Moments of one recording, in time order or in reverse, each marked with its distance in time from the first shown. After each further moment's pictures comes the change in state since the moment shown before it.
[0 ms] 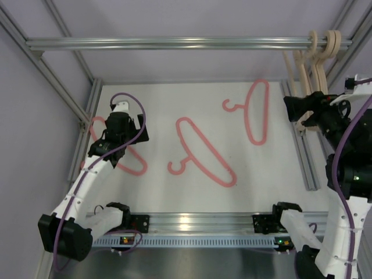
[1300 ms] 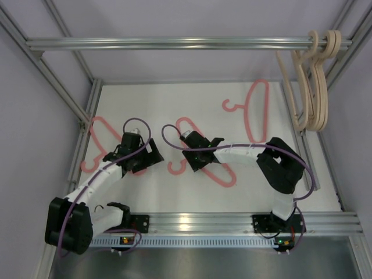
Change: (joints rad) left arm -0.030 0.066 -0.319 0.074 0.327 -0.352; right arm 1.074 1.026 -0.333 0.282 0.432 0.016
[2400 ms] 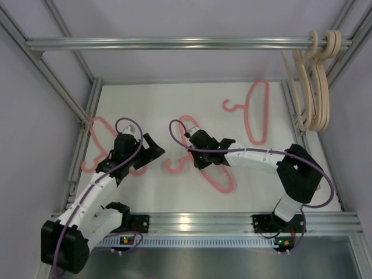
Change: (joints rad) left arm -0.003 -0.182 -0.033 0.083 0.042 -0.121; right arm 0.016 -0.165 -0.056 -0.007 0.005 0.069
